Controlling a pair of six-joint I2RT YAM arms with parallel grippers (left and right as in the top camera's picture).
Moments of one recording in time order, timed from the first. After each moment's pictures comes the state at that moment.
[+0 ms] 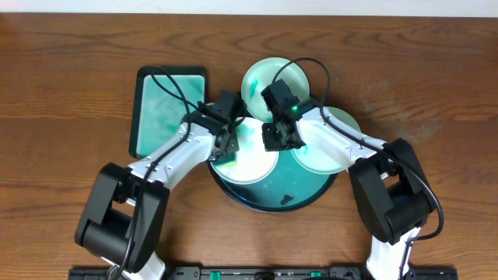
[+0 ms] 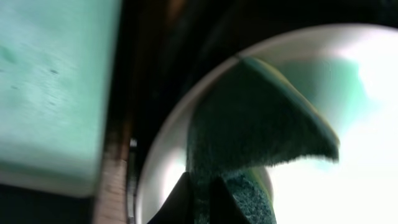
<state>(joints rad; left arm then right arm) -0.45 1.78 1.08 -0.64 -0.11 -0.67 0.54 2.00 1.32 -0.68 -0.07 0.43</state>
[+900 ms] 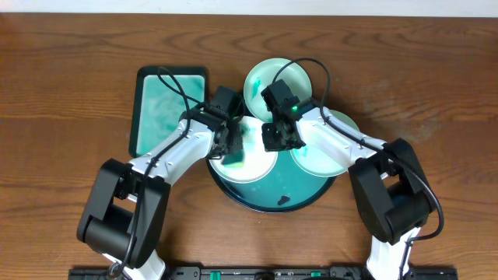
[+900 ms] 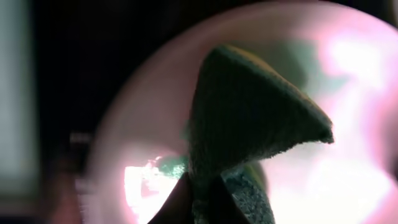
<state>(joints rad) -0.44 1.81 1.10 -0.63 0.00 -0.59 0.54 2.00 1.32 -0.68 -0.08 0.43</state>
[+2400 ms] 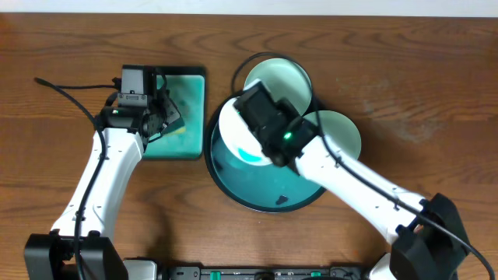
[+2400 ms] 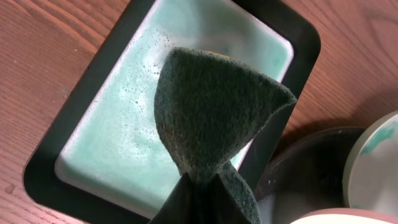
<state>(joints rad) -0.06 1.49 1.11 -0.65 -0.04 -0.61 0.80 1.70 1.32 -0.60 0.59 -0.07</state>
